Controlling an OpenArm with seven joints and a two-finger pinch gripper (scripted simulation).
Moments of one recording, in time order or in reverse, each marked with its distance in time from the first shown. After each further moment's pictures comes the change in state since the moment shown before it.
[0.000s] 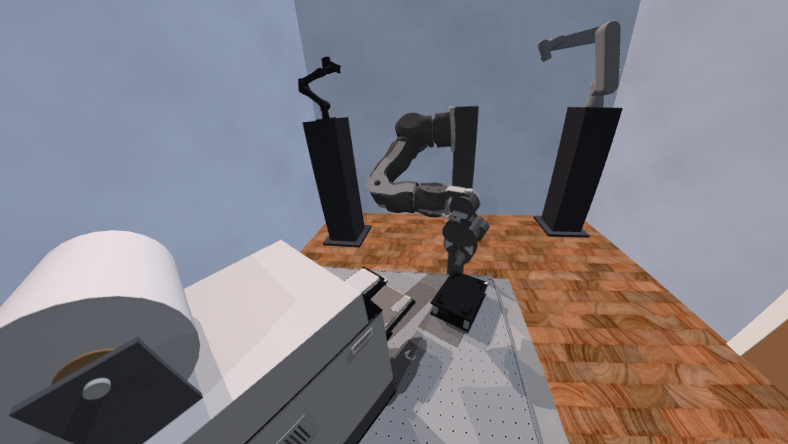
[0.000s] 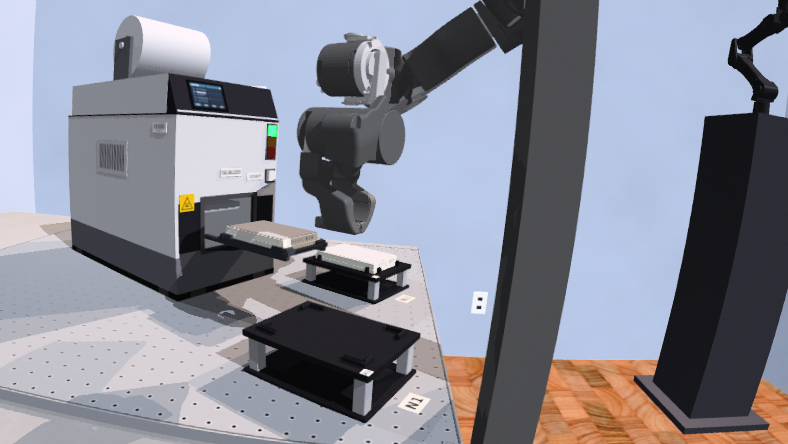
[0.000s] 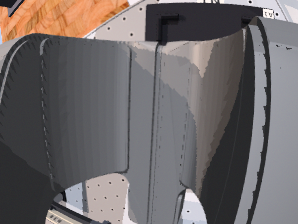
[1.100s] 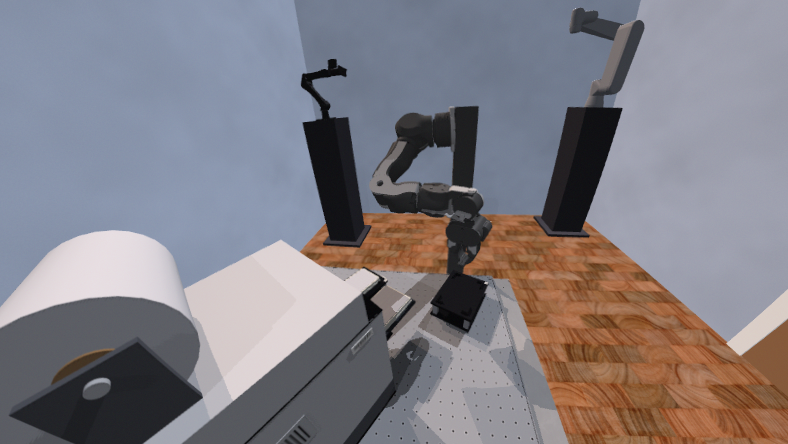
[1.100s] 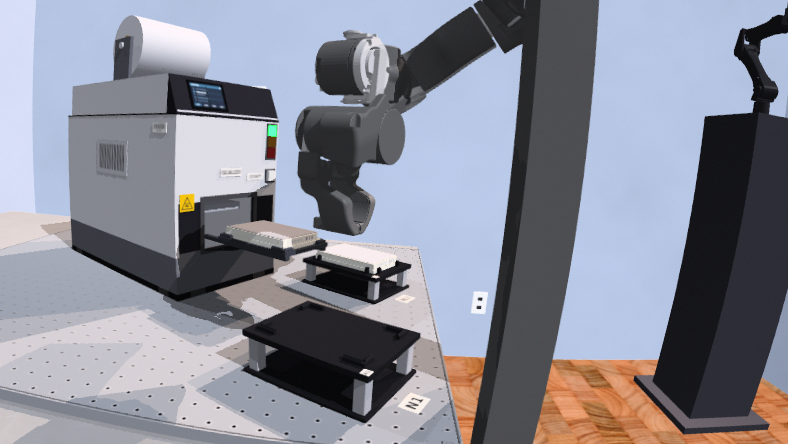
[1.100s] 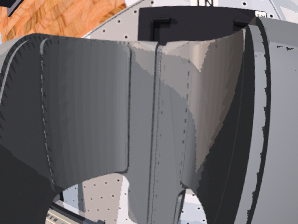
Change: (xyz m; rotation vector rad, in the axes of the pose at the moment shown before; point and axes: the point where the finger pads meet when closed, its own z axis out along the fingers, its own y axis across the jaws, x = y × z) arm 0.003 0.007 0.000 -0.003 -0.001 -0.003
